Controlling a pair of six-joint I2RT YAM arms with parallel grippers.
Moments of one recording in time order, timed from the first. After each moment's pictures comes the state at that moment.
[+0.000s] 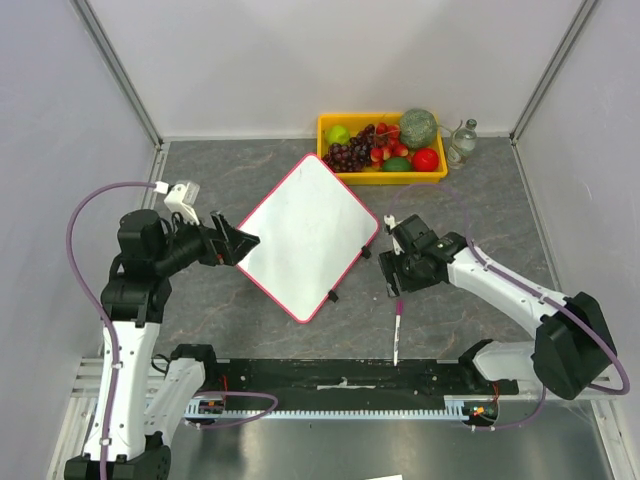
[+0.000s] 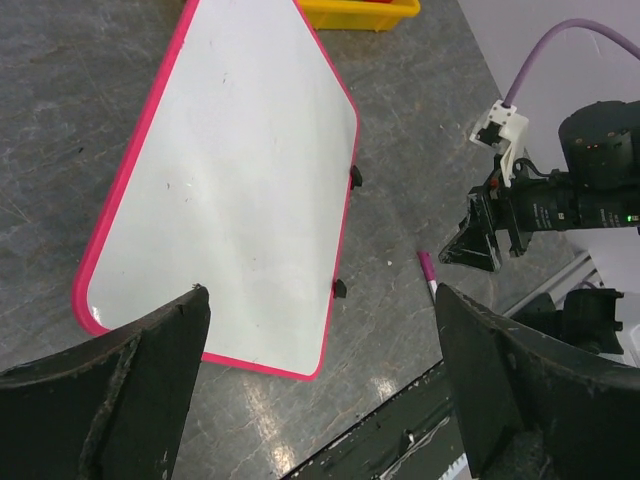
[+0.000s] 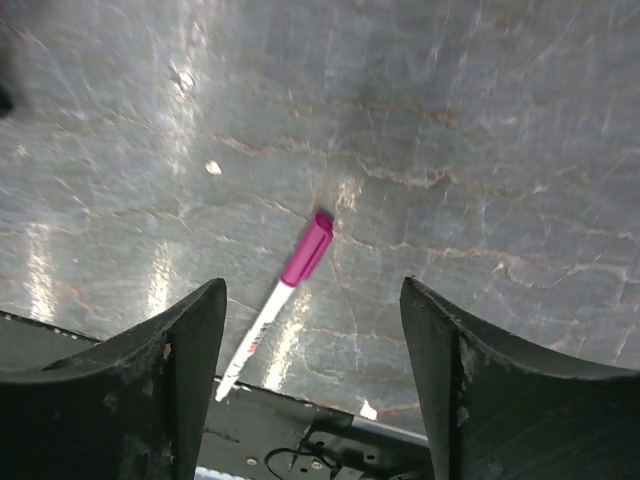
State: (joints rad) left arm -0.03 0.72 0.99 -0.68 0.59 -0.29; right arm 0.59 1.30 0.88 -0.76 0.02 0.29
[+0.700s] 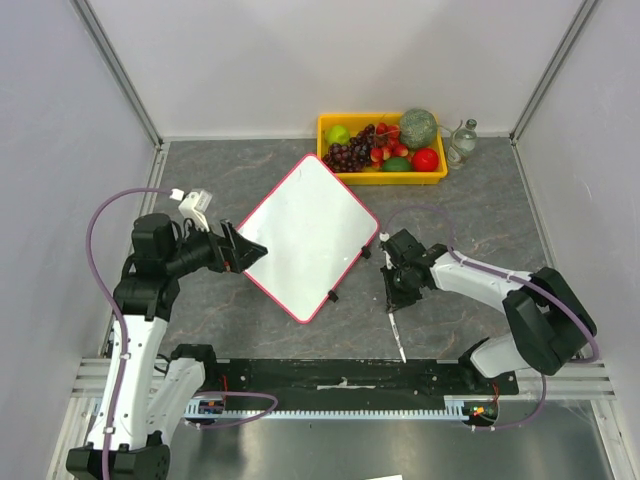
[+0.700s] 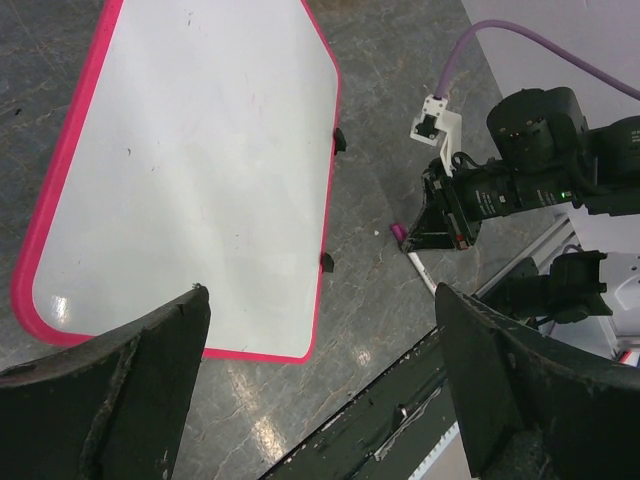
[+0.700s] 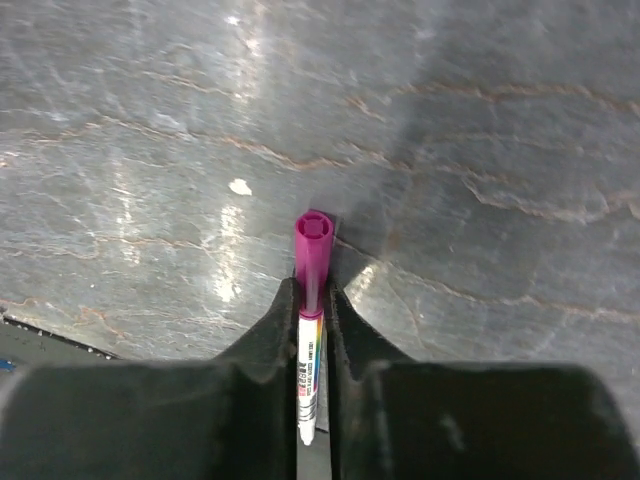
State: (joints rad) left arm -0.03 0.72 0.87 -0.63 0.68 -0.29; right arm 0.61 1.44 0.72 -0.58 -0.12 0.42
